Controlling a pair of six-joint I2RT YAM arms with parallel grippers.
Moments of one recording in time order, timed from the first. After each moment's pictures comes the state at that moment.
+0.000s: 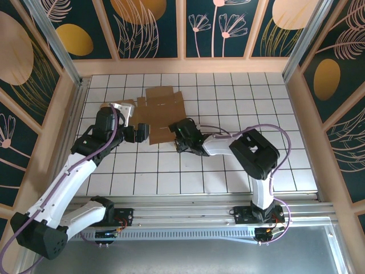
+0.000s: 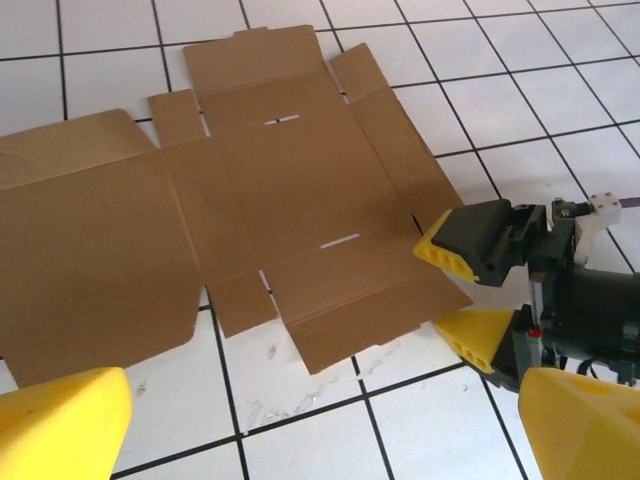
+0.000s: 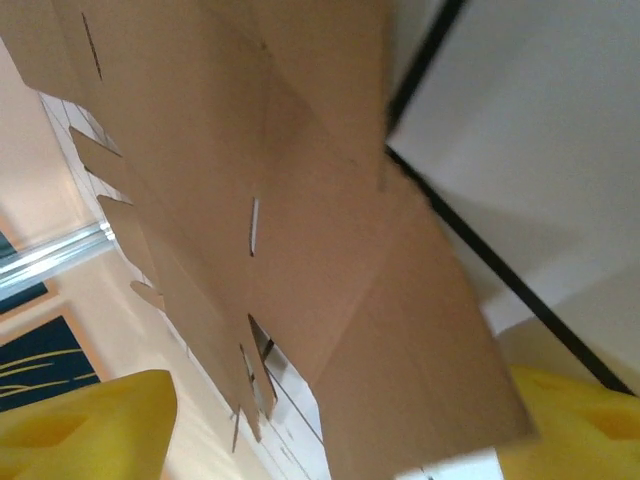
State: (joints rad) left arm -0.39 1.01 0.97 -0.61 0.01 -0.21; right arm 0.82 1.95 1.04 0.23 0.02 1.80
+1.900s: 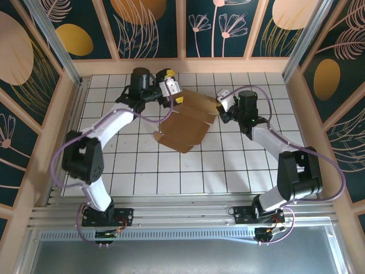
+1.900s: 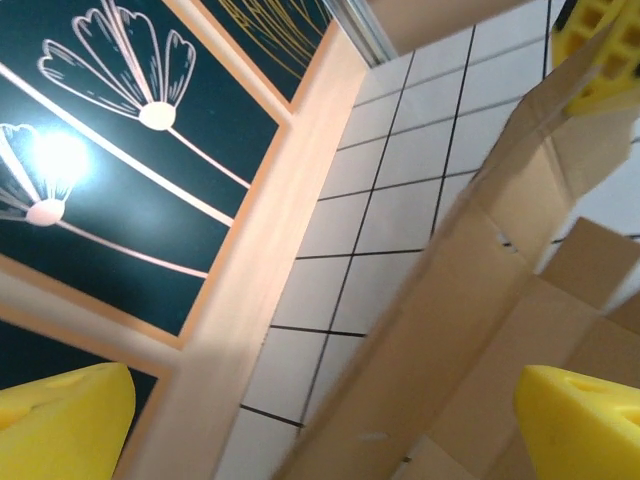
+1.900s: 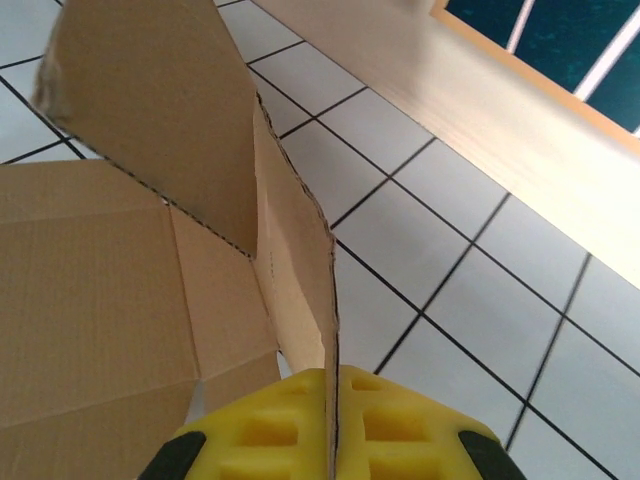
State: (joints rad) left arm -0.40 1.84 1.48 0.00 0.51 0.87; right arm 0.26 1.53 0.97 0.07 -0.30 -0.49
